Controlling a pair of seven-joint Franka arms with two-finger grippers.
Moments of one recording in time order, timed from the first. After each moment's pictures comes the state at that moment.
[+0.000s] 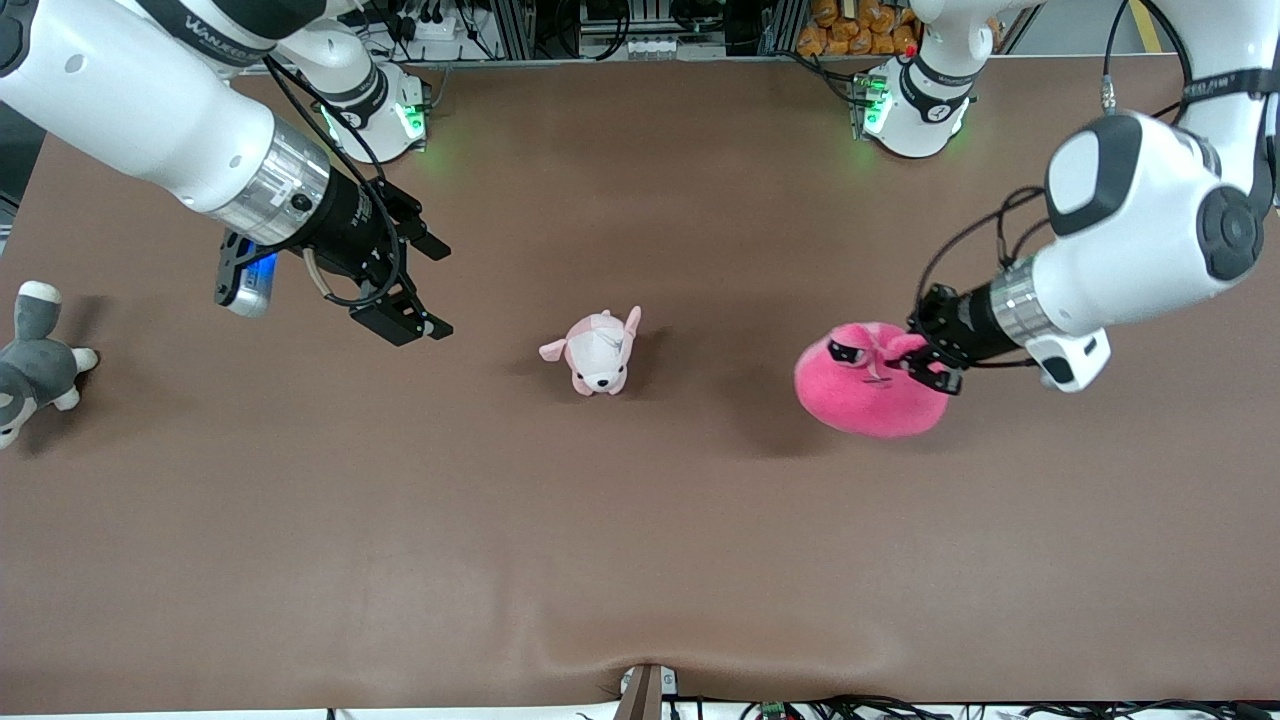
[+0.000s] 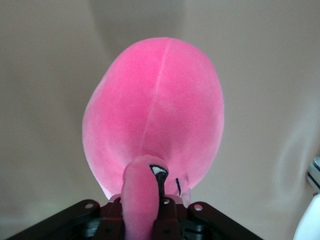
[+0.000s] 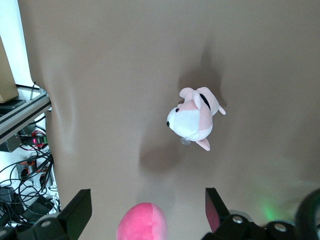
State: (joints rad) left arm 0.25 0.21 -0.57 -1.71 -0.27 1.93 -1.70; right arm 0.36 0.20 0.02 -1.38 0.38 1.77 1.75
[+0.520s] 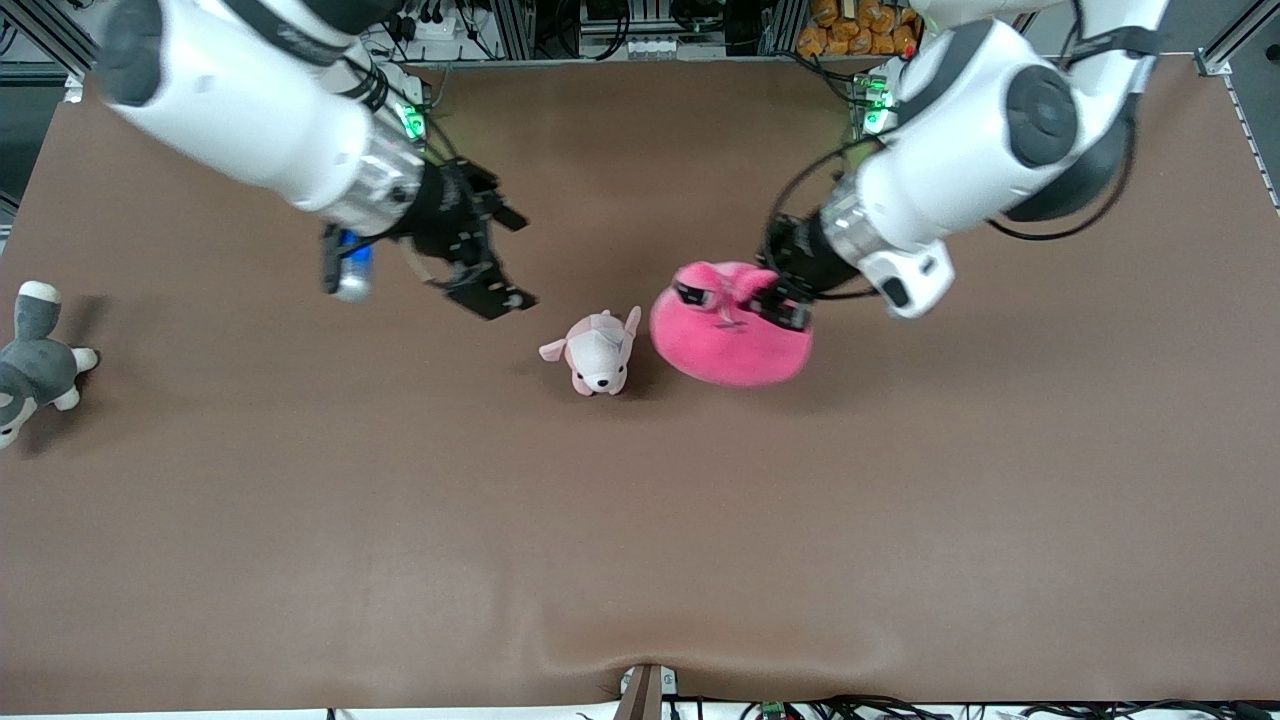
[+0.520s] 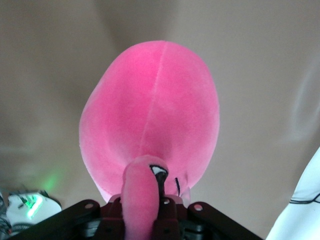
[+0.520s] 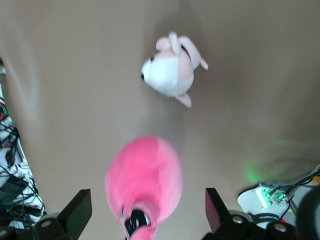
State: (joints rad) left arm 0.02 0.26 -0.65 -1.58 -0.27 1.97 -2.07; right arm 0.50 0.25 0.03 -1.38 0.48 1.82 1.86
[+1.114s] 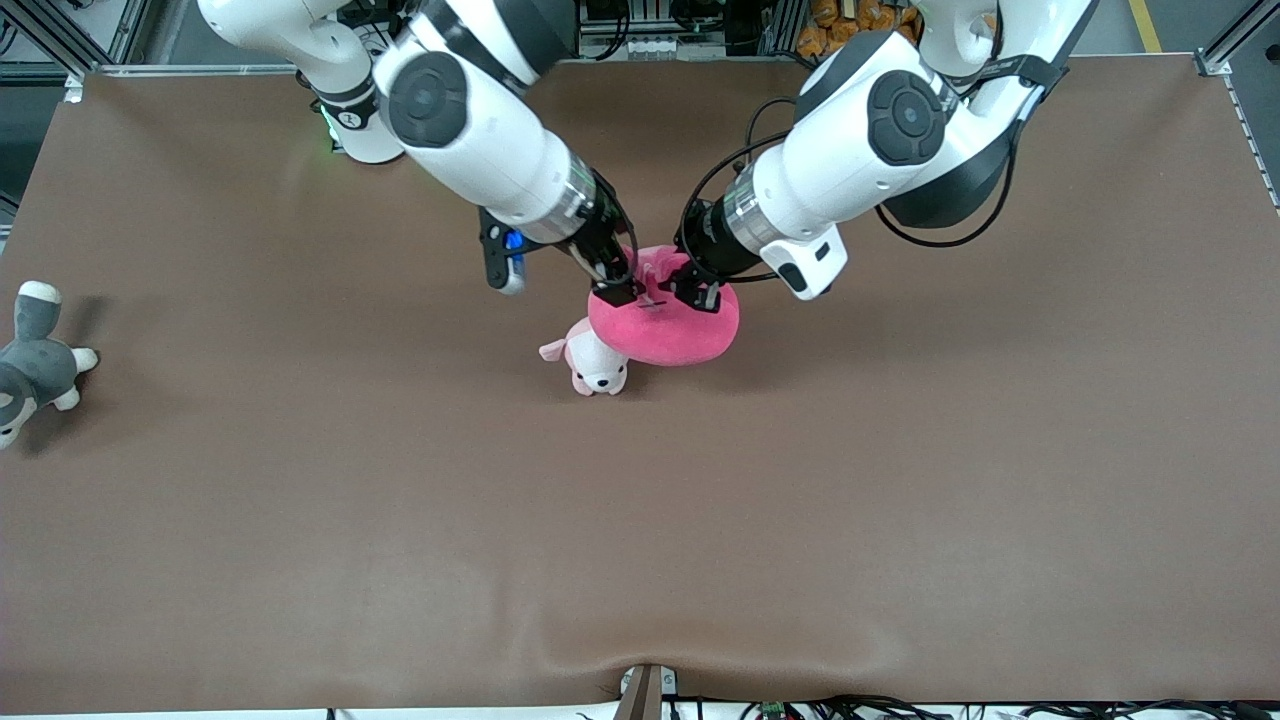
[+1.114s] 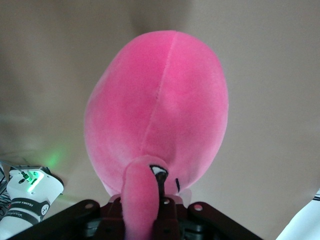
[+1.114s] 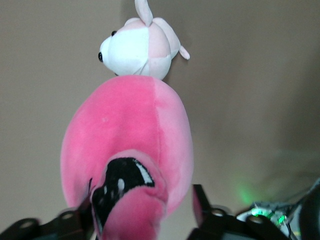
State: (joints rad) left arm -0.09 0.33 -0.65 -1.57 -0.27 2.04 -2.19; right arm 0.67 0.38 0.03 -1.38 0.37 1.88 2.00
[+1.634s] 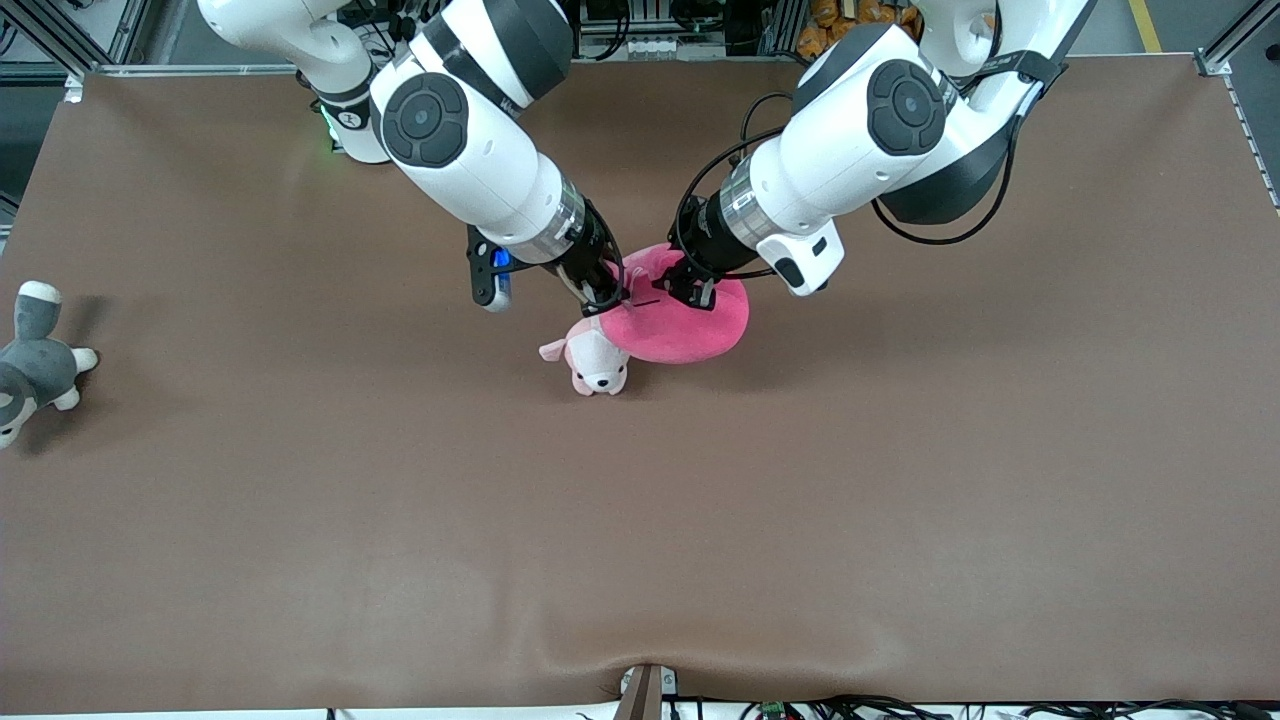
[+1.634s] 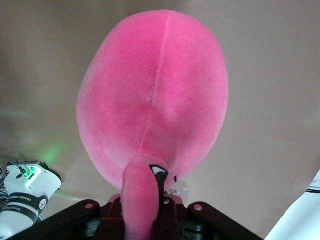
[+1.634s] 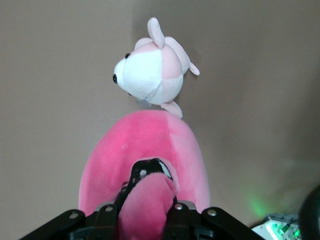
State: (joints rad) left arm -0.09 0.33 -0.65 -1.54 -0.27 2.04 -2.20; right arm 0.65 0.39 0.00 -1.38 0.33 1.88 2.00
